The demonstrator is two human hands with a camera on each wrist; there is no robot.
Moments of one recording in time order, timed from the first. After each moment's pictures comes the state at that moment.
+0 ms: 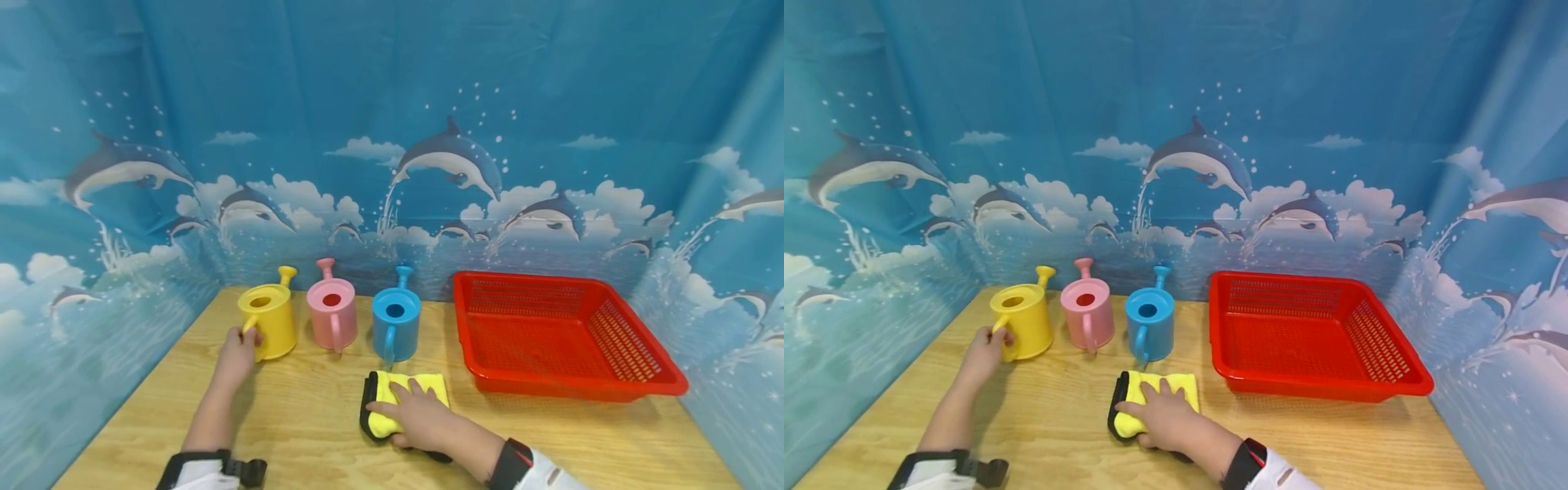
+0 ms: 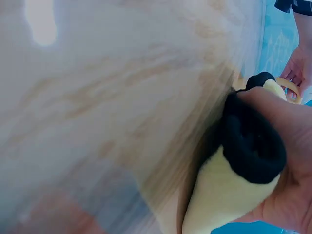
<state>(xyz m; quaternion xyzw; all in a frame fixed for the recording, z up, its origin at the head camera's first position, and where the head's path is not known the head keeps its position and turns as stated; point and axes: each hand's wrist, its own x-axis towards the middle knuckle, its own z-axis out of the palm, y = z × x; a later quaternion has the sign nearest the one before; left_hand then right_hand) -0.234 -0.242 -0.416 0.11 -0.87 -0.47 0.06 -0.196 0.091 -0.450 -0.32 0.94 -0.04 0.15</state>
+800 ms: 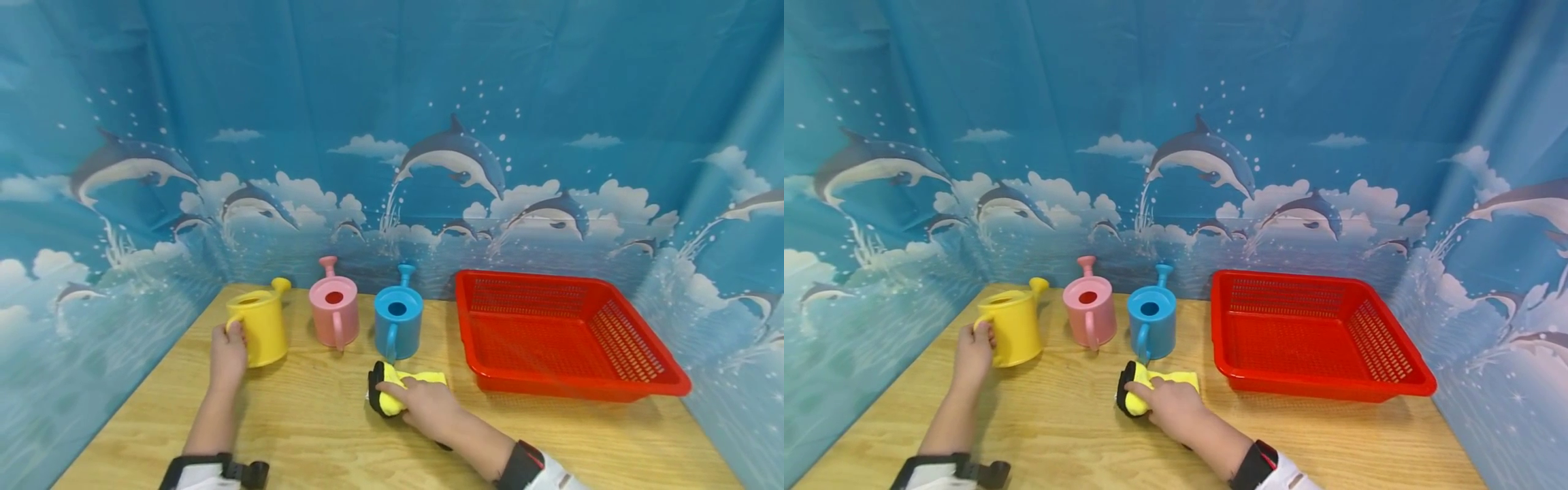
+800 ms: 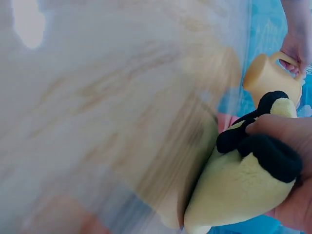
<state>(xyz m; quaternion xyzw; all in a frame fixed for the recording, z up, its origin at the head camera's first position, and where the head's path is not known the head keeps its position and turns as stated) -0.227 -0.241 -0.418 0.18 -0.80 -0.54 0.19 -0.196 0.099 -0.444 -0.33 0.94 -0.03 -0.01</state>
